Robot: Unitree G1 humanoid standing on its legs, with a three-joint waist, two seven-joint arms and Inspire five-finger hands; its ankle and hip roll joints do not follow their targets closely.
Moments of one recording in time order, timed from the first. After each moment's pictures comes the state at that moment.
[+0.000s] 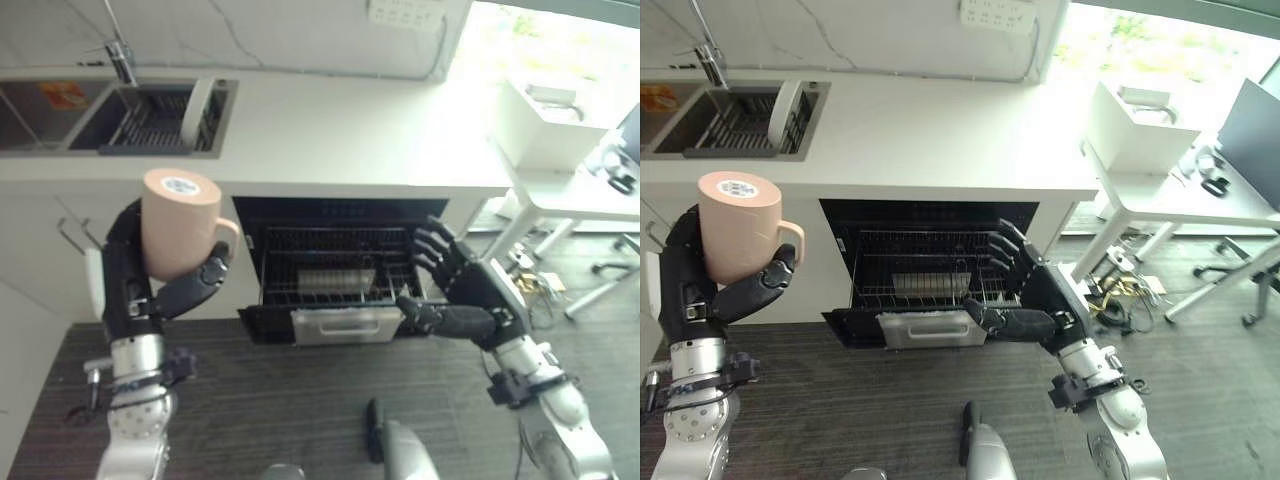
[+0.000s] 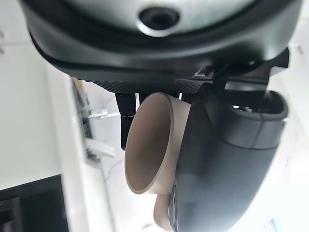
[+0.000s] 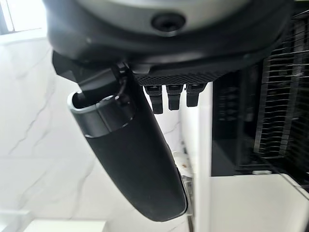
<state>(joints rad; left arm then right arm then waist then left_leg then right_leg) 0.21 0.41 0.16 -0.25 -0.11 -0.41 0.35 0.08 -0.48 0.00 -0.32 0.55 -0.10 0.24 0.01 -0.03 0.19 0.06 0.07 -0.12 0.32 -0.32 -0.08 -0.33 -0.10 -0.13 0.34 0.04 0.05</state>
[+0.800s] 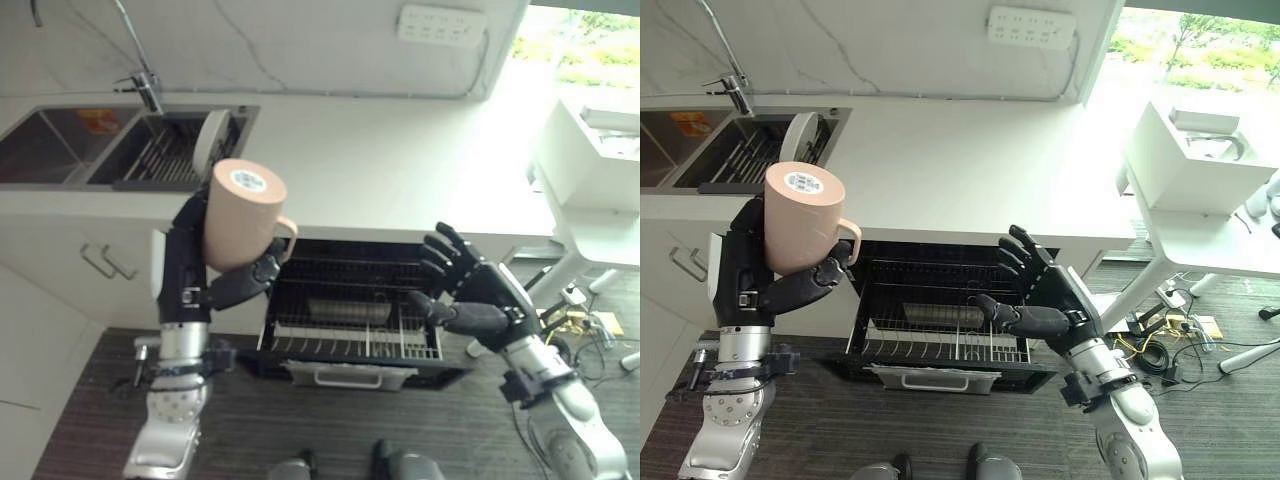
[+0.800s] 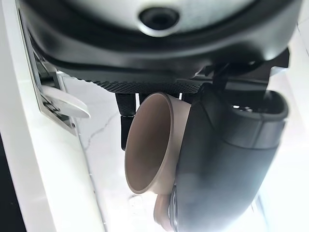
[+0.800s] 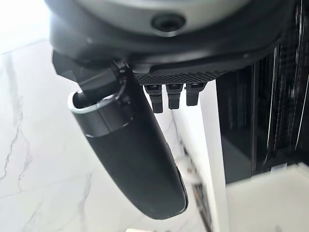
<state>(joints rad) 0.07 0.43 -0.02 -0.16 -0.05 -0.44 0.26 0.13 -0.44 0.01 -0.30 0.79 0.04 0.27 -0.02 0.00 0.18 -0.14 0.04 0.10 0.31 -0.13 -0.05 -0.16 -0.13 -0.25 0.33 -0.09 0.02</state>
